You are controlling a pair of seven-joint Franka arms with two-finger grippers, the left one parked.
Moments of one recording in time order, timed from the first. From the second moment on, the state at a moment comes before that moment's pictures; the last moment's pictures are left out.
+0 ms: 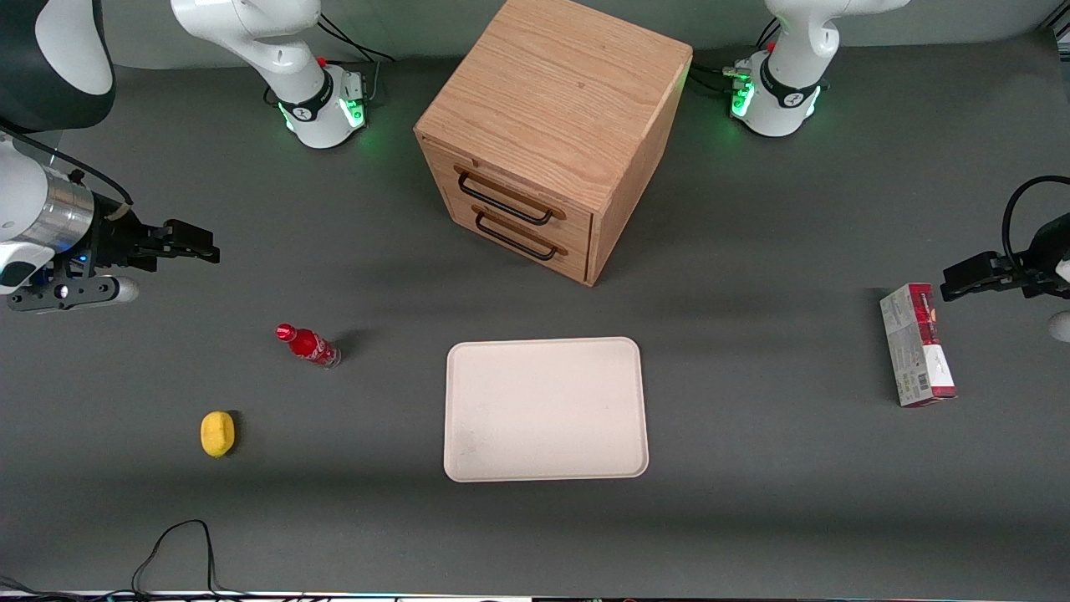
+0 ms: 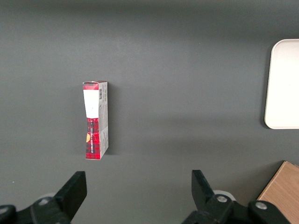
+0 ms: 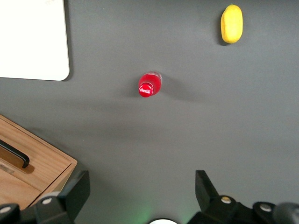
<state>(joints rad) 0.06 0.08 -0.01 -1.60 0.07 1.53 -0.01</state>
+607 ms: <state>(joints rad) 0.07 0.08 -0.01 -1.59 0.07 1.51 -0.01</state>
